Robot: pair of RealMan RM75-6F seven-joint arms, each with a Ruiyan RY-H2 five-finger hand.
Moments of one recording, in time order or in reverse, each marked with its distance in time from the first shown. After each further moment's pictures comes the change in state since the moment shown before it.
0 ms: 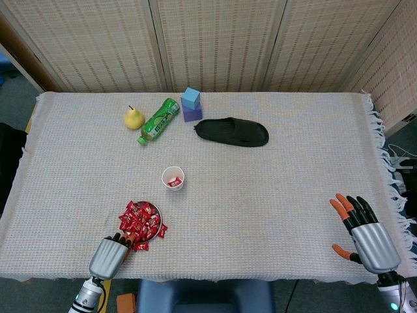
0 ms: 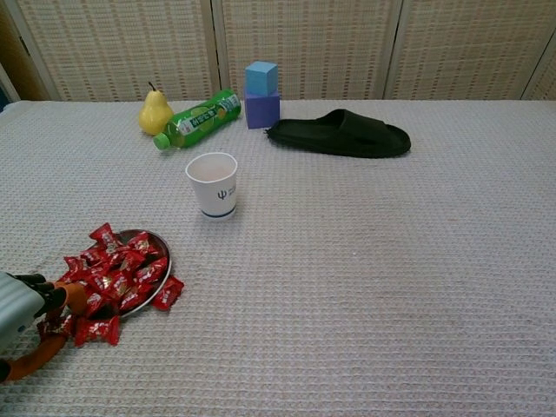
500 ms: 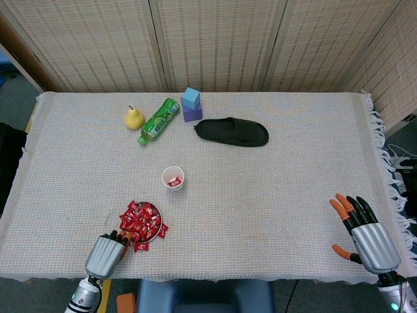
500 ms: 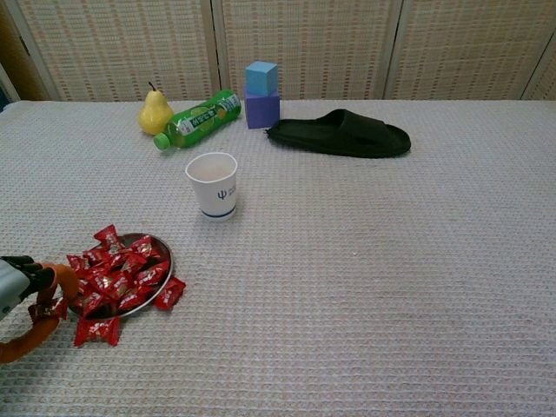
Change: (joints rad) left arm -0.010 0.056 -0.019 -0.101 0.009 0.040 0.005; right arm 0.000 0.003 -0.001 0.002 -0.001 0.003 0.009
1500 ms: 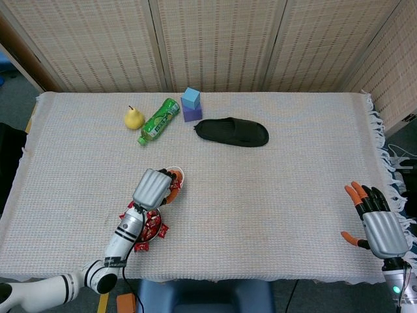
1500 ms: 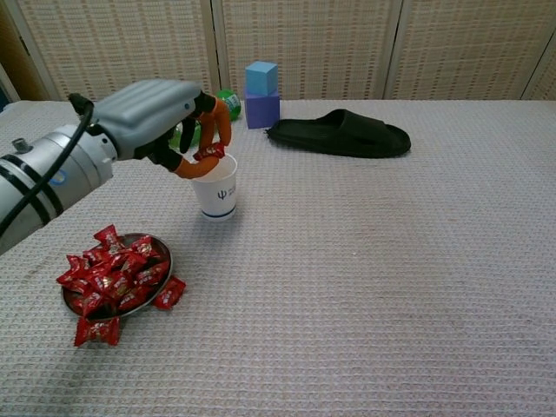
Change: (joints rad) left arm -0.524 0.061 -0.440 -0.390 -0.389 -0.538 0.078; right arm 0.028 -0.003 0.073 -0.003 0.183 -0.085 -0.003
